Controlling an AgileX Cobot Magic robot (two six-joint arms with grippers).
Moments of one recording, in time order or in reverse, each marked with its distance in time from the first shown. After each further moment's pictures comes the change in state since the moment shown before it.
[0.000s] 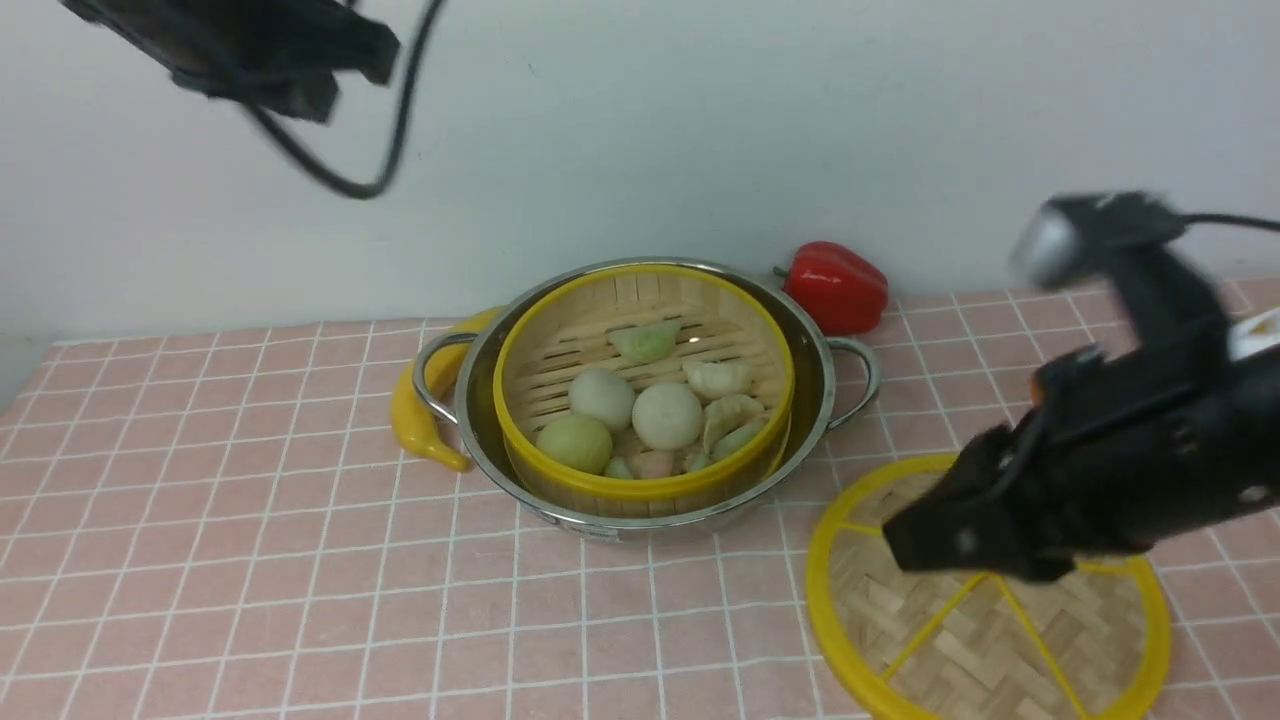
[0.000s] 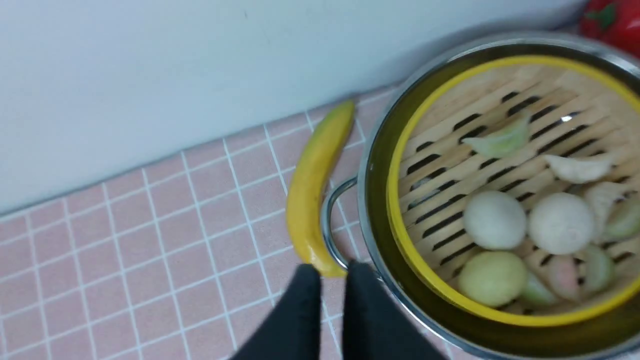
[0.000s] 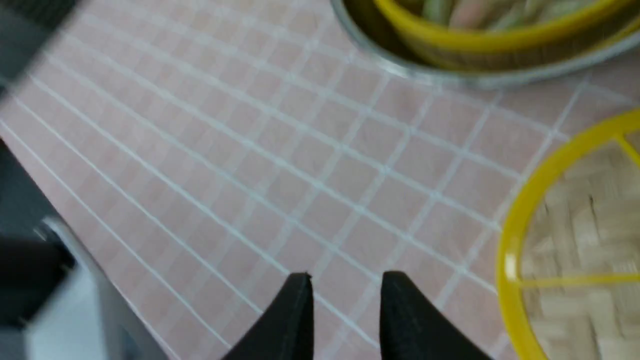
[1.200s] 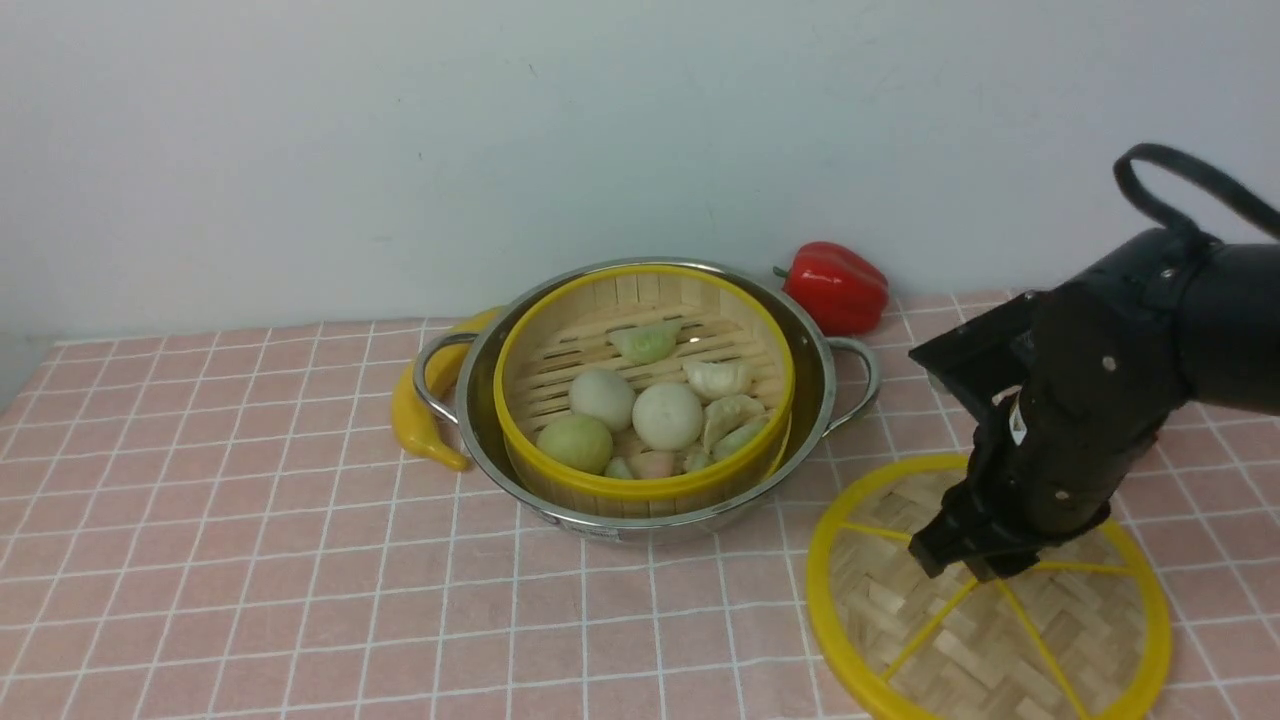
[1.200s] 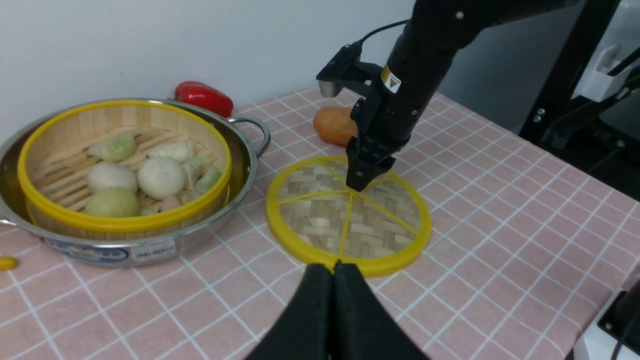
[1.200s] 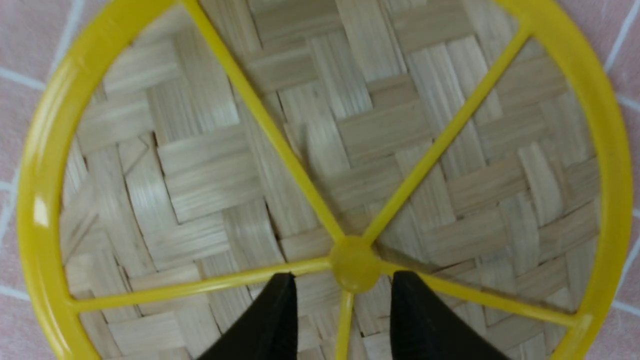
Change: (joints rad) right arm -0.005 0.479 -0.108 -0.654 -0.080 0.396; left arm 0.000 -1.417 1.273 -0.765 -0.292 0.359
